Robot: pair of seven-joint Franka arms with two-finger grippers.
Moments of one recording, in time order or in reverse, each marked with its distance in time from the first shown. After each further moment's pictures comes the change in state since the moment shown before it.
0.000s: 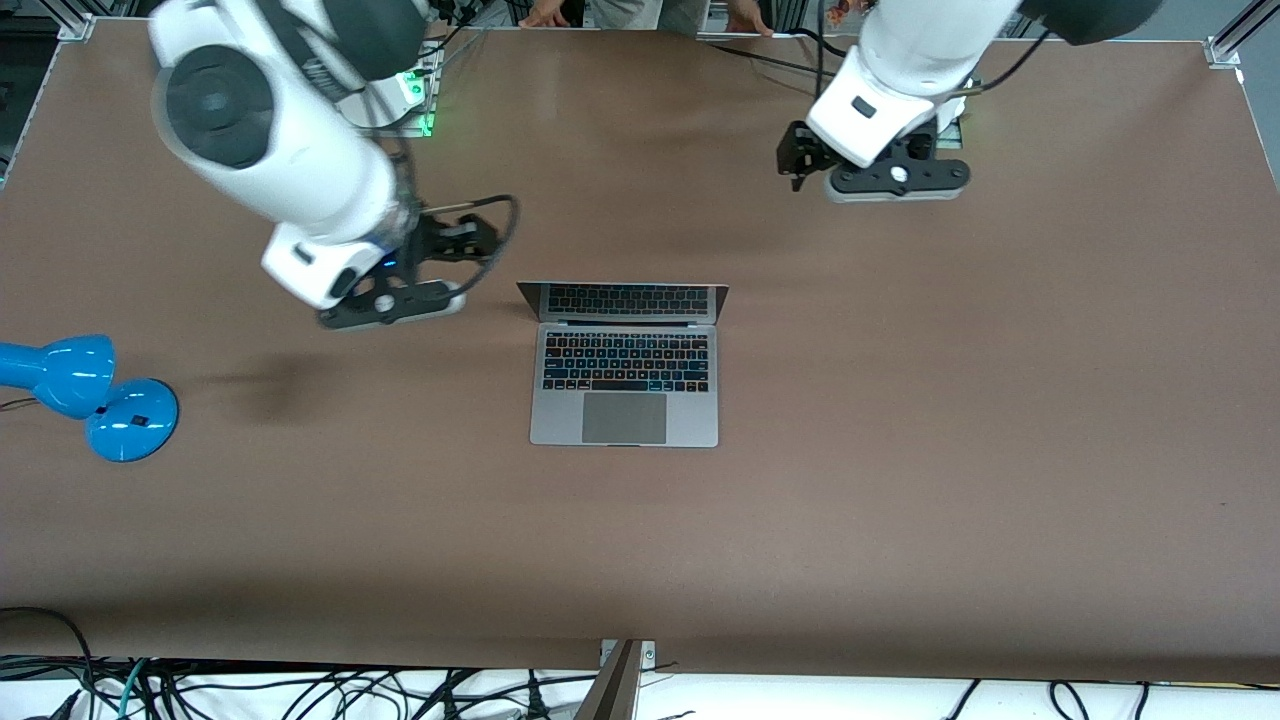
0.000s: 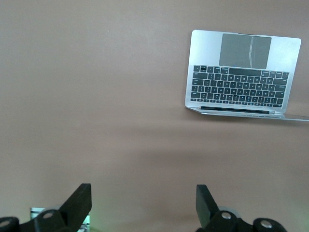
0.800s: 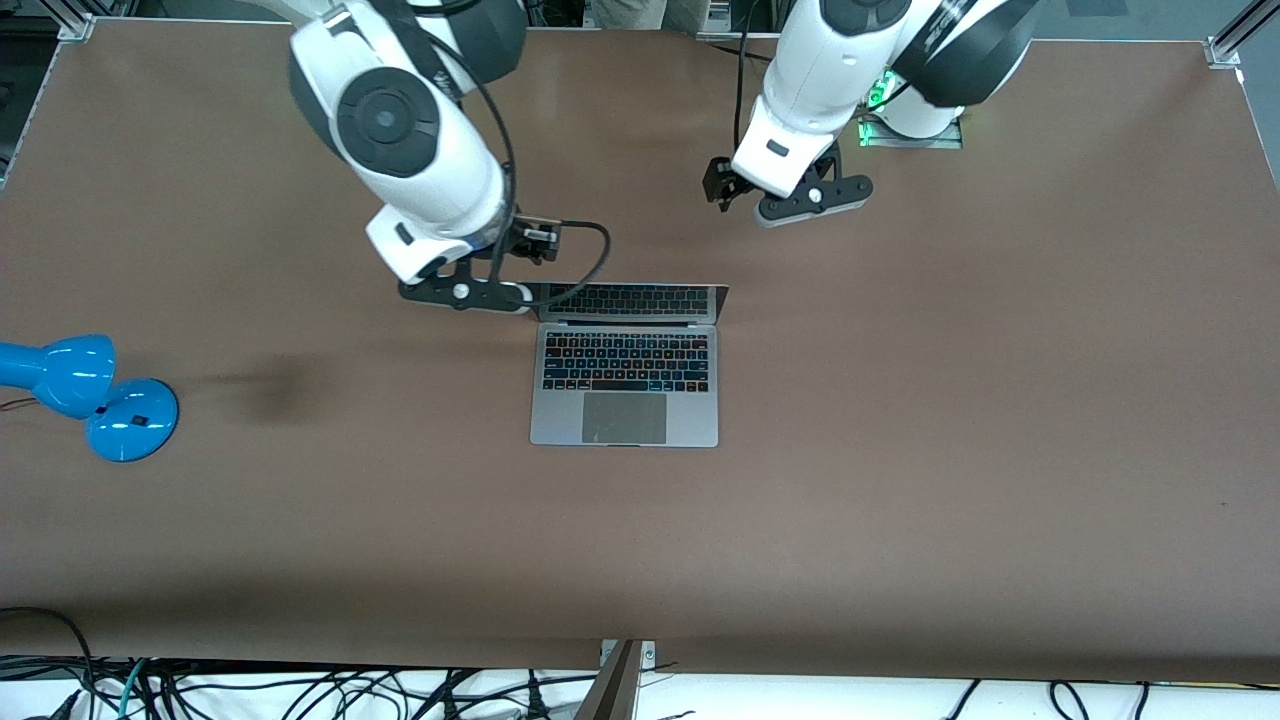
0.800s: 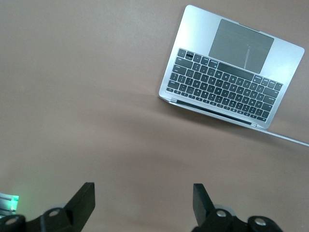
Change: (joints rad) left arm -0.007 0.072 -0.103 -0.161 -0.051 0.259 -0.313; right arm 0.103 0.048 0.000 -0.039 0.006 0.009 0.323
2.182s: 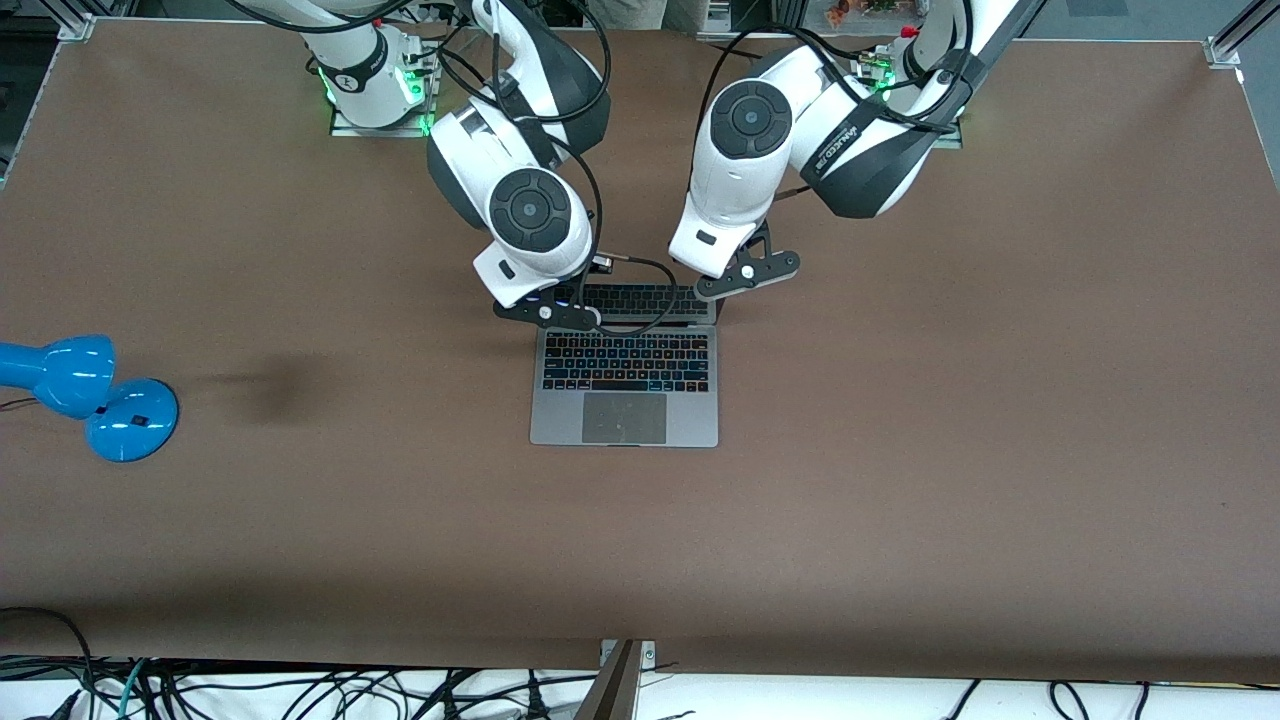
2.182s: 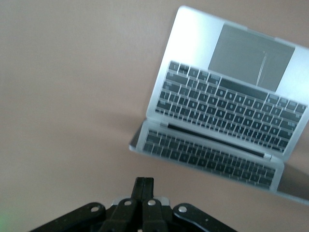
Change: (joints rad) left arm -0.105 0.306 0.001 0.140 0.277 0.074 -0.165; right arm 0.070 0.097 0.004 -0.133 0.021 0.155 0.063
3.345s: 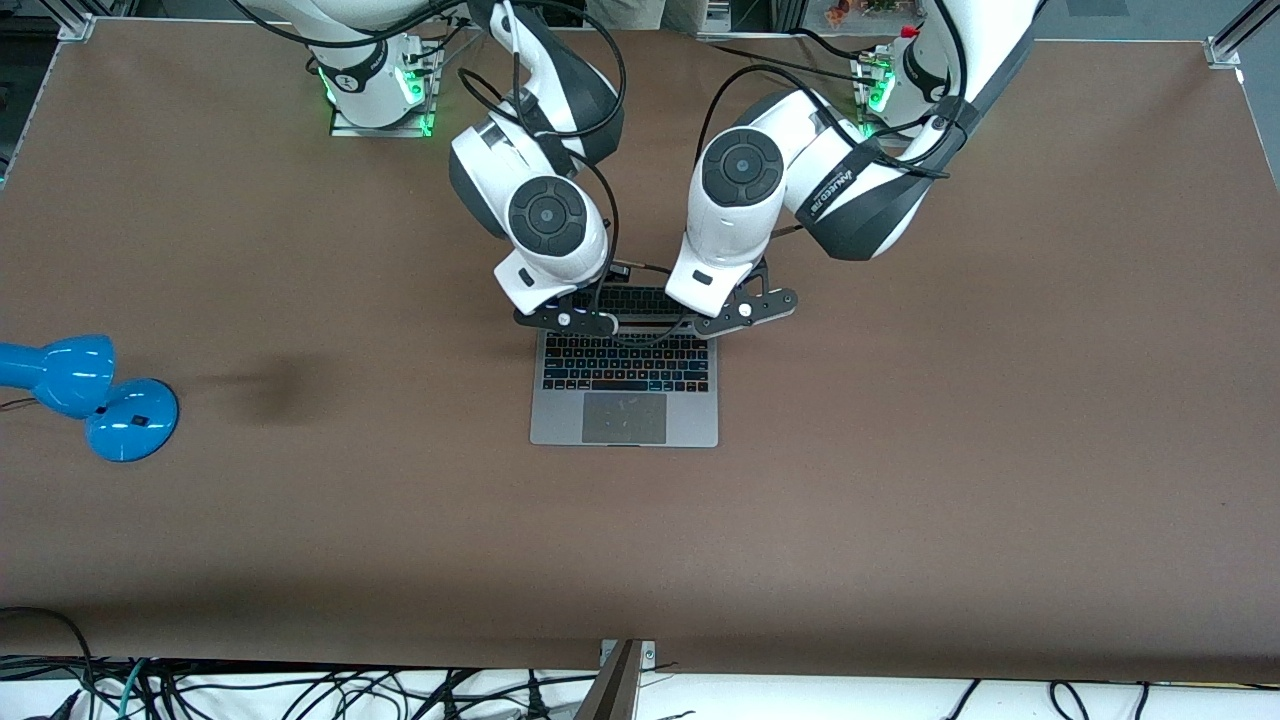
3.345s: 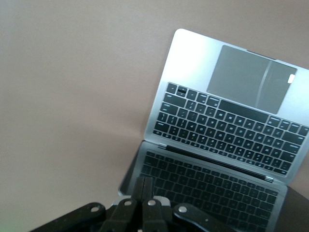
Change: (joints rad) left arm -0.007 0.119 0.003 0.132 0.071 -0.081 0.001; right arm 0.010 0.035 0.012 -0.014 0.005 0.101 0.002
